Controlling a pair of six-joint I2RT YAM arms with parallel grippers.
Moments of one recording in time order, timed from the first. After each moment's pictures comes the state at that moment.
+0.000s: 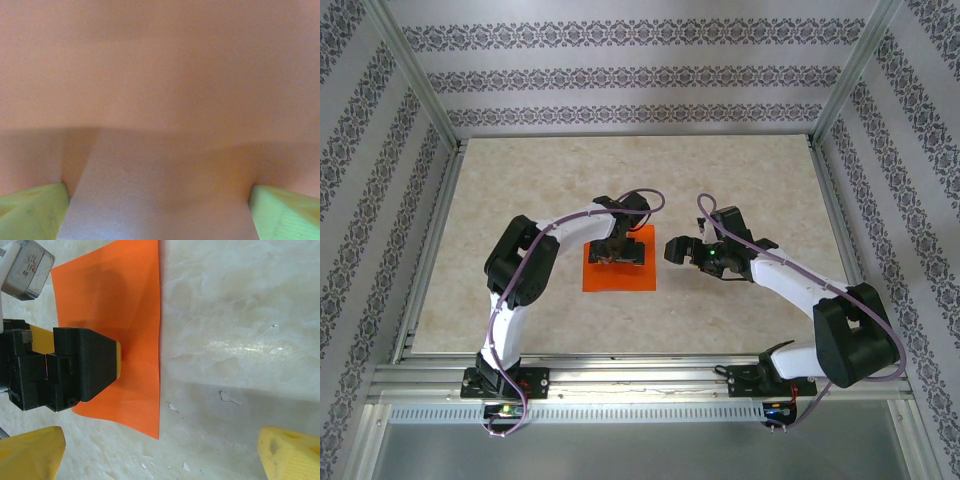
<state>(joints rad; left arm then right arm) -0.63 2.08 1.50 -0.92 -0.02 -0.64 0.38 1.36 0.72 -0.29 -0.44 0.63</state>
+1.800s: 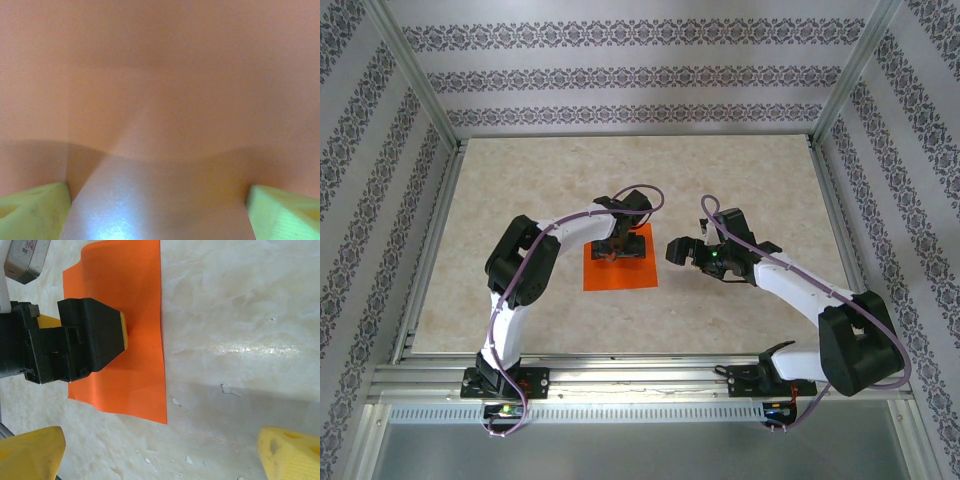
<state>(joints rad) -0.63 2.09 1.50 -0.84 -0.08 -0.71 0.38 1.32 0.70 -0.30 -0.44 0.65</state>
